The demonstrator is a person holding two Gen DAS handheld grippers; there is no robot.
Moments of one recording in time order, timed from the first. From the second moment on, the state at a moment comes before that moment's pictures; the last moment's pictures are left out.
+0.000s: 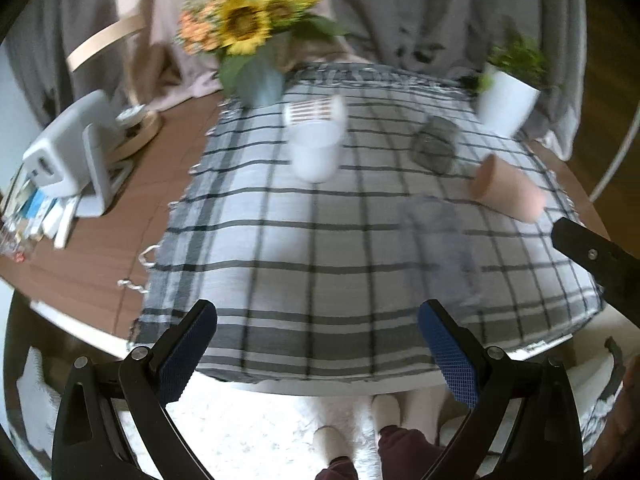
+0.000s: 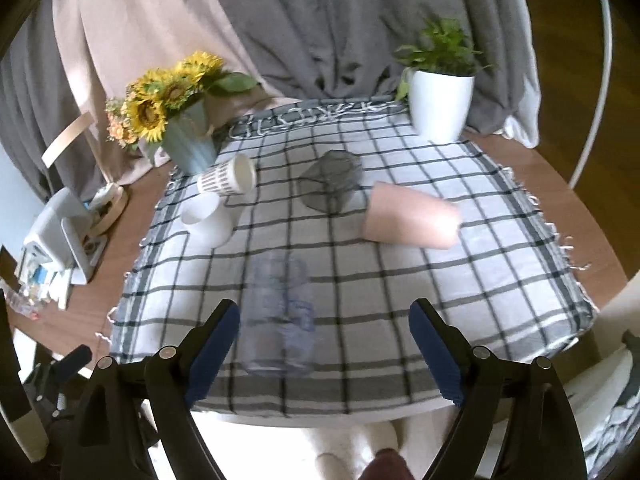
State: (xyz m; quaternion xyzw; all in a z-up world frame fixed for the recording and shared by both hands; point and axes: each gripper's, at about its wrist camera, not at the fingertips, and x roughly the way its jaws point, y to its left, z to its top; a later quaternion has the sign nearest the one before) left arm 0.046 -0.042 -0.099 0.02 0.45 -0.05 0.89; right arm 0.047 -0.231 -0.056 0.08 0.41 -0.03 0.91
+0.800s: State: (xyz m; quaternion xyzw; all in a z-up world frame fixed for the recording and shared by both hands) left arm 0.061 -0.129 -0.156 -0.02 0.46 -0.05 0.88; right arm 0.071 -0.324 -0.098 0.03 0.48 -0.02 0.88
